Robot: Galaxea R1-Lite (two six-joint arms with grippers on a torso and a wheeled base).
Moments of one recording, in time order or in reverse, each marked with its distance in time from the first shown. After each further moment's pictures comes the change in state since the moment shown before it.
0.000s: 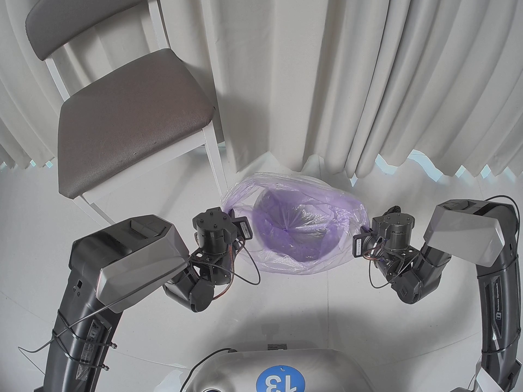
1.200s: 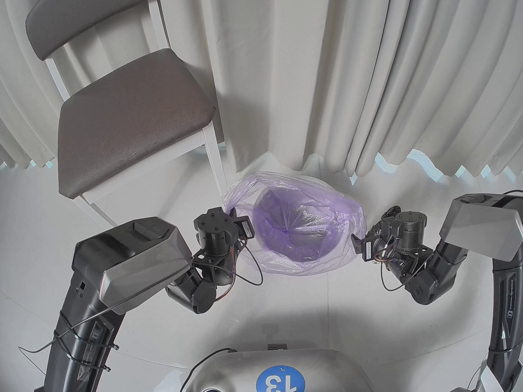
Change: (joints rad) left arm -0.011 0.010 -0.005 -0.041 0.009 0.005; right arm -0.013 -0.142 0.155 0.033 0.027 -0.040
